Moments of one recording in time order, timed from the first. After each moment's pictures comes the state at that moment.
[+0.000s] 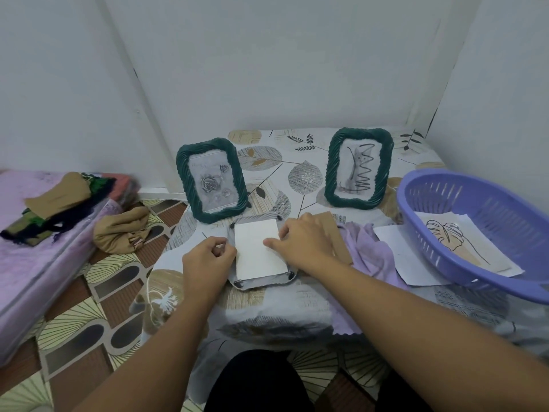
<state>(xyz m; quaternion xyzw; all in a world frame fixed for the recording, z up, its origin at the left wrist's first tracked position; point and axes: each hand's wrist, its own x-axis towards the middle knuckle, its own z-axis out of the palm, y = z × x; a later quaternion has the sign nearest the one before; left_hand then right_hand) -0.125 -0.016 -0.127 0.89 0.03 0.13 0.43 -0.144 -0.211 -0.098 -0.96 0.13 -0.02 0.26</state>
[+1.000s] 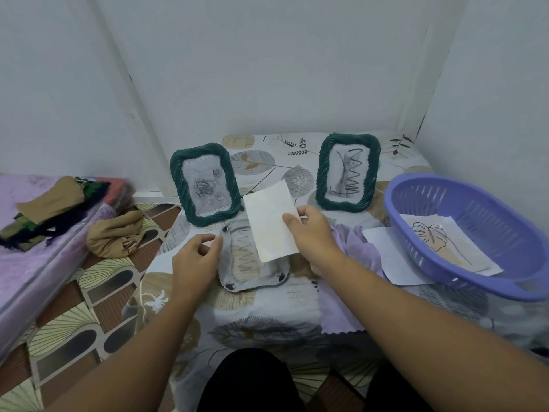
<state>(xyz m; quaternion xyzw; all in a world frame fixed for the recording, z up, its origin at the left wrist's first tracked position) -0.125 -0.011 -0.119 0.88 0.01 0.10 0.47 -0.155 -0.234 -0.084 -0.75 0.21 -0.11 0.62</state>
